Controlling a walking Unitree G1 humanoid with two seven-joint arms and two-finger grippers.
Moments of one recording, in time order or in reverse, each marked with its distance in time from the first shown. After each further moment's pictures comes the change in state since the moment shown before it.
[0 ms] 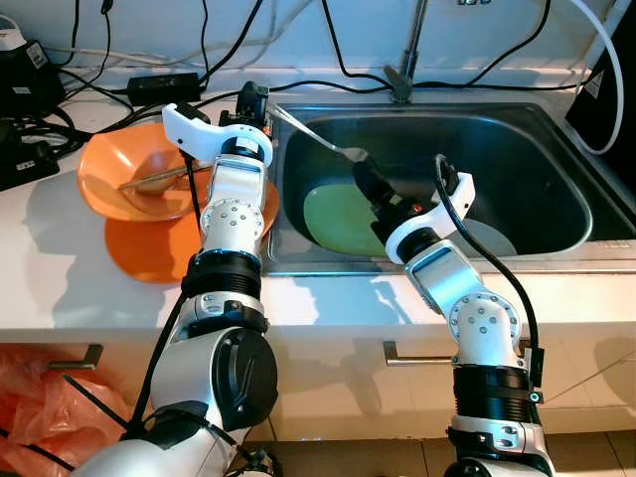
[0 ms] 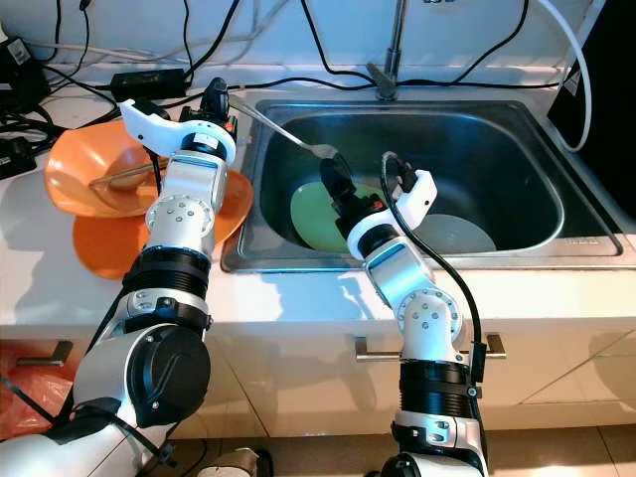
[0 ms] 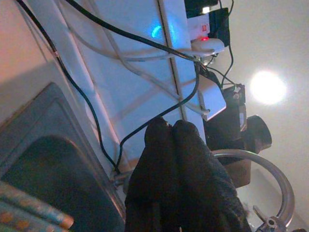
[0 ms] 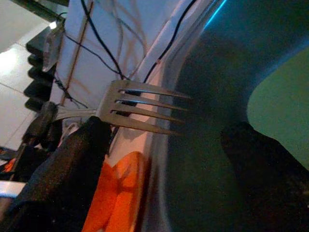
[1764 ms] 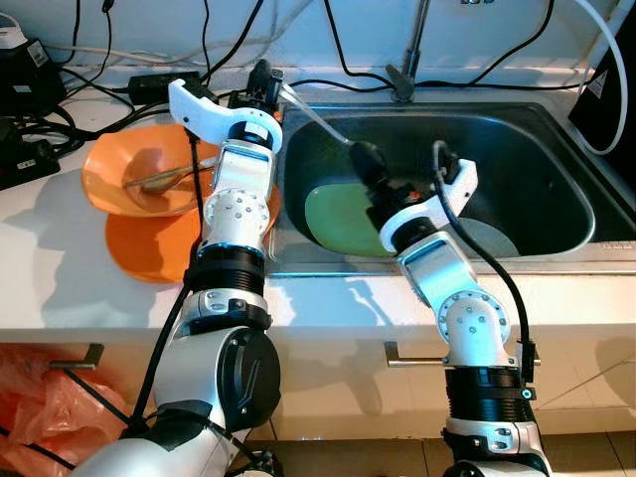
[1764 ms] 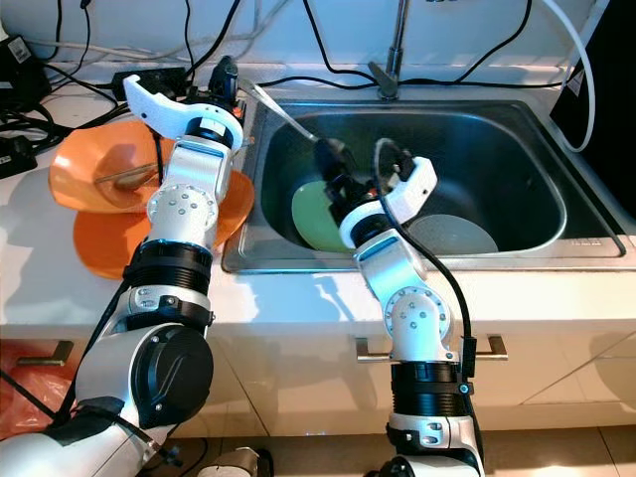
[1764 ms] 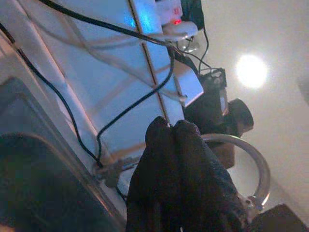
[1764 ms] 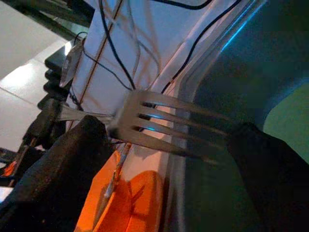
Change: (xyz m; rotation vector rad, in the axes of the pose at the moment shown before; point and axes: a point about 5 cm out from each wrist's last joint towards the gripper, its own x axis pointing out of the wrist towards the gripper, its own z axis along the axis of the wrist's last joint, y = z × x) left arm 0.000 -0.023 -0.011 0.018 0.068 -0.092; right arm 0.003 0.014 0.003 -0.020 -0.096 0.036
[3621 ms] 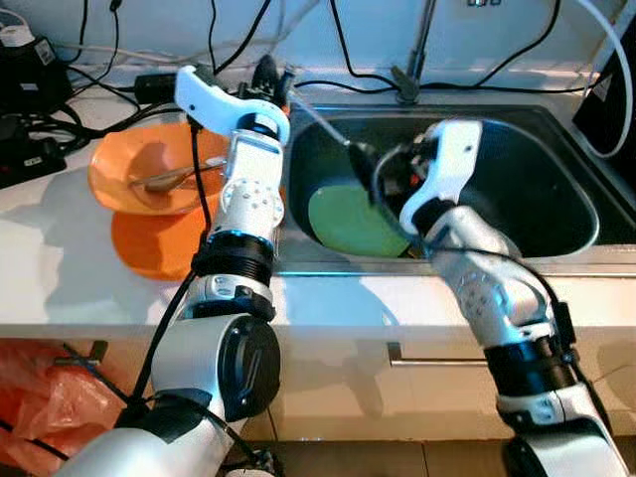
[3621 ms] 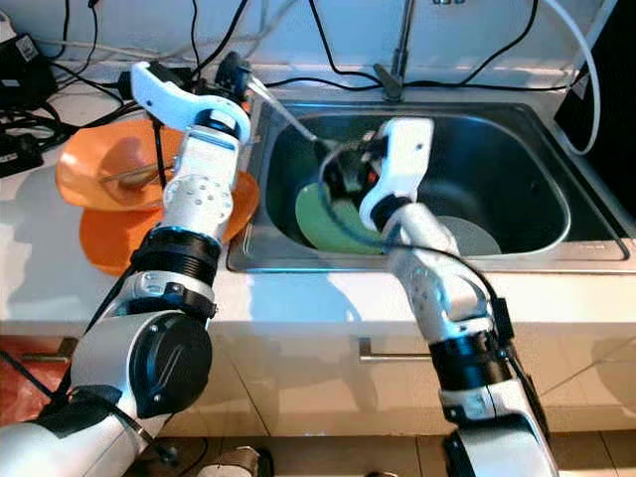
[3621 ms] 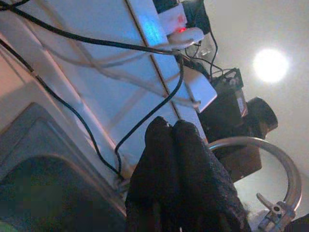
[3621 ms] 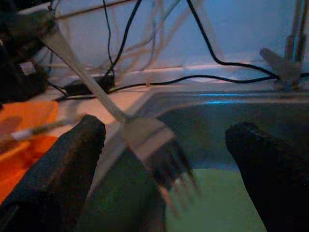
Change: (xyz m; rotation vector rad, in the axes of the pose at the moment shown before) left arm 0.009 -0.005 -0.003 0.167 -0.045 0.045; right arm 0.007 -0.002 0.032 -0.861 0.025 0.058
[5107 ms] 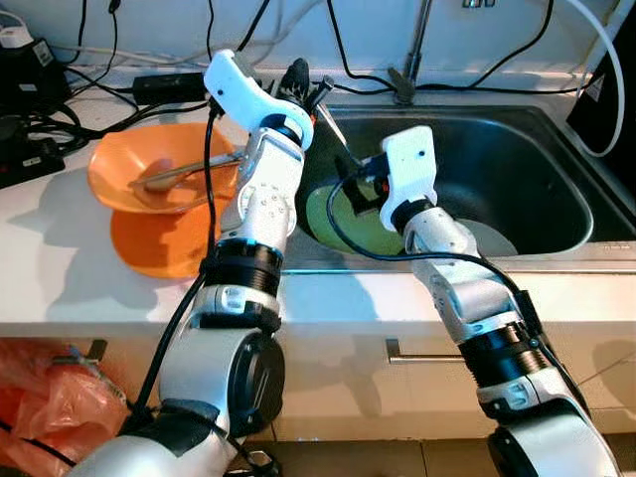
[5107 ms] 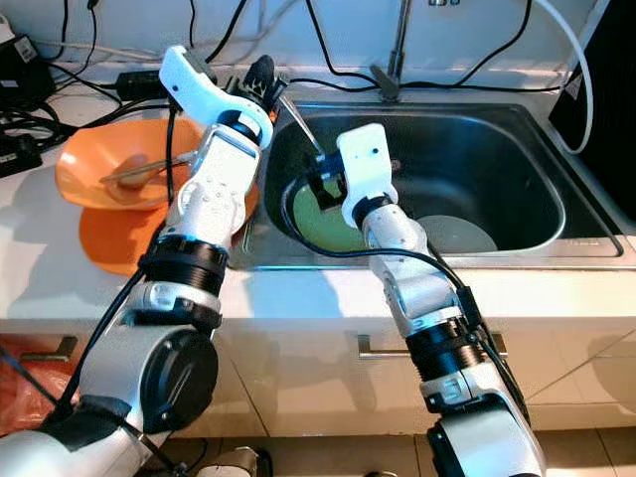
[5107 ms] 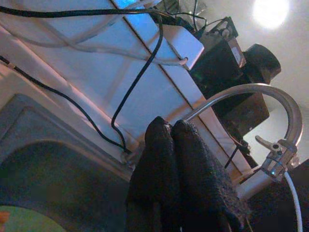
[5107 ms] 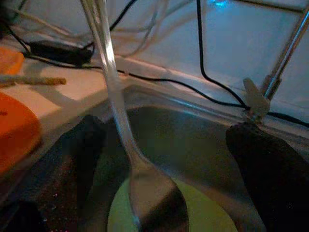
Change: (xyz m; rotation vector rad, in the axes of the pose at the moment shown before) left arm -0.010 -0.017 -0.021 0.193 0.132 -0.051; right arm 0.019 0.009 -0.016 -0.359 0.008 -0.048
